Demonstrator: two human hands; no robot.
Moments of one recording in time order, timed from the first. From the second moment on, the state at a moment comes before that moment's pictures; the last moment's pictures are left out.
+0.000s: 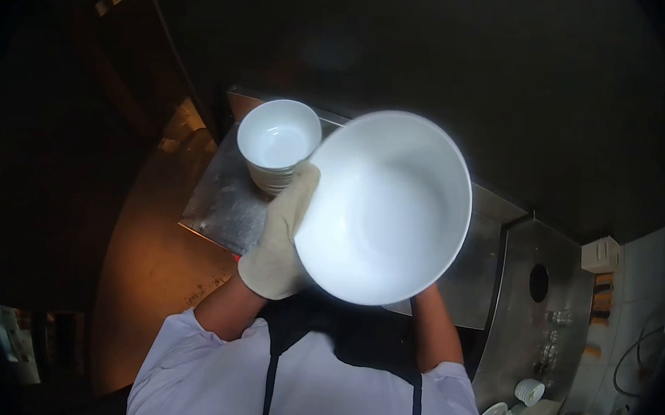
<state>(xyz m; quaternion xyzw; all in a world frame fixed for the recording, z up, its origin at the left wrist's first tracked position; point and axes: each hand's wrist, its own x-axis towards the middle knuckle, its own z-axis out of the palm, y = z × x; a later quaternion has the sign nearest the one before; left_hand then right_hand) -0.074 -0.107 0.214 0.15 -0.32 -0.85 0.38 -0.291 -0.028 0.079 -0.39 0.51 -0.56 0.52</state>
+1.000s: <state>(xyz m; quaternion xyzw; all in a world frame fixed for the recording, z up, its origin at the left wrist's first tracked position) 0.014 -0.116 0.101 0.38 -0.65 -0.42 0.52 -0.176 -0.125 0.141 -0.81 0.57 -0.07 -0.13</state>
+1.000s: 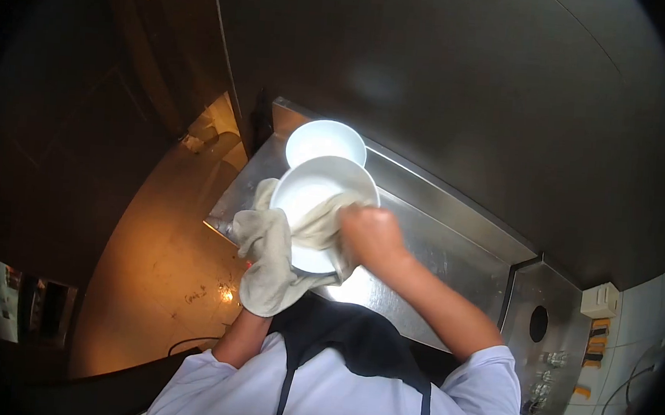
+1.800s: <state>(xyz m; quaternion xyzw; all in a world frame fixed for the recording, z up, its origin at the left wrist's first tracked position) -0.015 -0.119 0.134 0.24 -0.38 -0.74 0.50 -0.156 -0.111 0.135 -0.83 0.51 -0.22 -0.01</state>
